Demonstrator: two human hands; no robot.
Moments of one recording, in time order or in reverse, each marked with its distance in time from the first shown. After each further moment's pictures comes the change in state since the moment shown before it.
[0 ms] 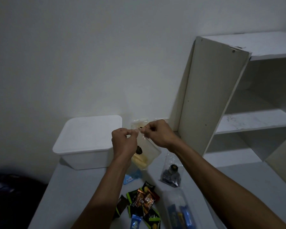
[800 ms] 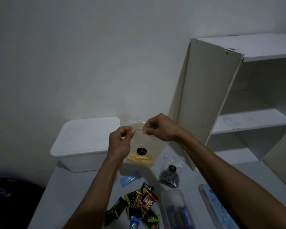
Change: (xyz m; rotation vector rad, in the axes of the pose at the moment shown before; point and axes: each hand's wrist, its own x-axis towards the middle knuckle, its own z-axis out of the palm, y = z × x) left_hand 0.008 -0.009 -0.014 -0.063 -0.208 0.154; right_hand 0.008 -0.009 -0.038 -0.278 -0.142 -0.167
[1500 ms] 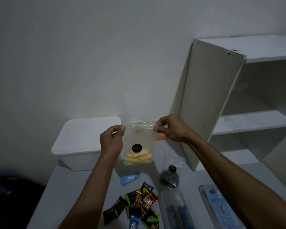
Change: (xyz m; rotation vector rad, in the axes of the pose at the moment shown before) left_hand 0.008 -0.003 -0.013 -0.126 0.203 -0.073; right_hand -0.006 0.031 -0.010 -0.001 0.107 0.031
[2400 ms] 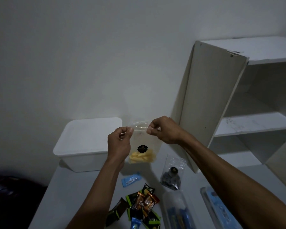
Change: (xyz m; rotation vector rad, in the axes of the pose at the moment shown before) left_hand -0.006 -0.002 0.008 0.043 -0.066 0.038; right_hand 0.005 -0.028 0.011 -0.135 -0.081 0.010
